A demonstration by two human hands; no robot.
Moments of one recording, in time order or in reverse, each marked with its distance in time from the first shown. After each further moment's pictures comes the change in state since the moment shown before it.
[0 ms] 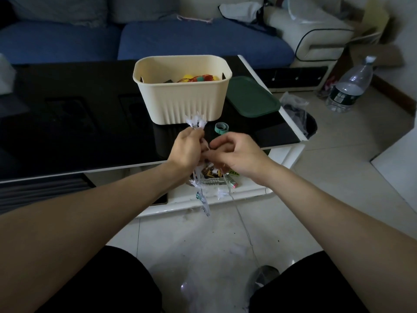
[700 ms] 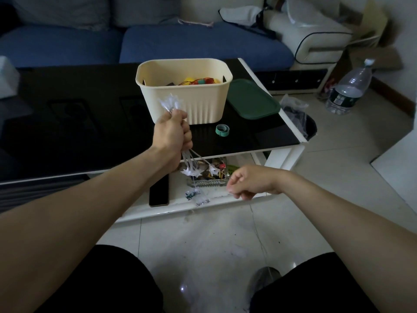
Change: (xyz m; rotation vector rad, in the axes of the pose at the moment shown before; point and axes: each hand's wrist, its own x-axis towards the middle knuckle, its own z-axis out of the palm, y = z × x) left_hand 0.007 0.029 -0.023 -0.184 0.102 0.036; right_hand 0.006 0.054 -0.038 -0.375 -0.450 0.366
